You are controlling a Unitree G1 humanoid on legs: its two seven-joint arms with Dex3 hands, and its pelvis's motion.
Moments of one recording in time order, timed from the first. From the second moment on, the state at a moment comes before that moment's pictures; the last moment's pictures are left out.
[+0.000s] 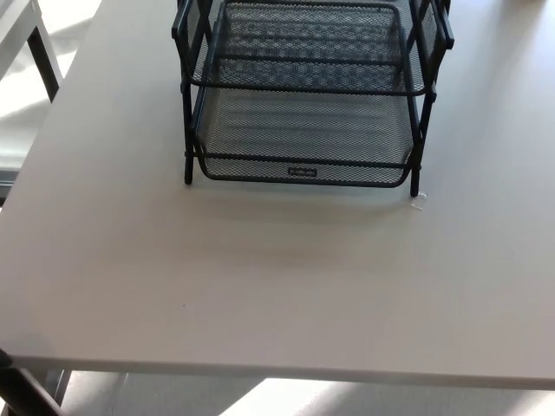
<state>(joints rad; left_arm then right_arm) 0.17 0.80 0.09 0.35 0.25 -0.27 -0.07 0.07 -0.64 -0.01 0.89 -0.28 -0.02 -0.09</state>
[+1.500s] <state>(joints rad) 0.19 0.97 0.08 0.18 0.35 -0.53 -0.10 0.05 -1.02 -0.45 0.37 -0.19 0.11 -0.01</state>
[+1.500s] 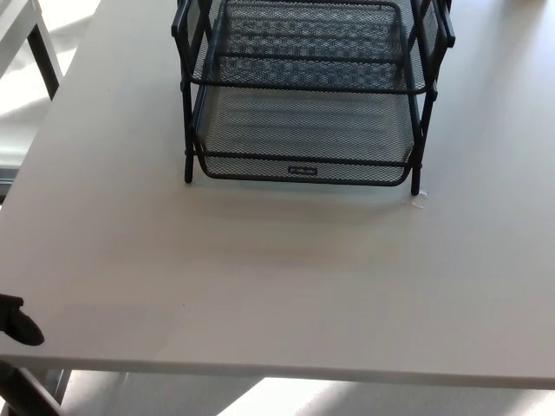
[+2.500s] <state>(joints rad) 0.19 0.96 0.09 0.19 0.35 -0.54 -0.10 -0.44 -0.80 0.03 -0.40 -0.27 0.23 0.09</state>
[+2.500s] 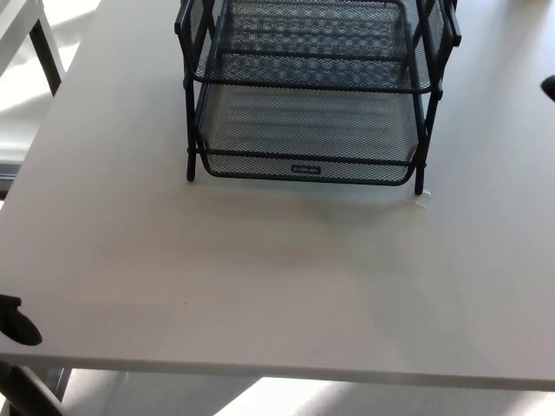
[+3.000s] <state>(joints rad) 0.18 0.96 0.09 0.20 0.36 -0.55 -0.11 -0.70 -0.60 0.31 -0.26 -0.40 0.27 0.17</state>
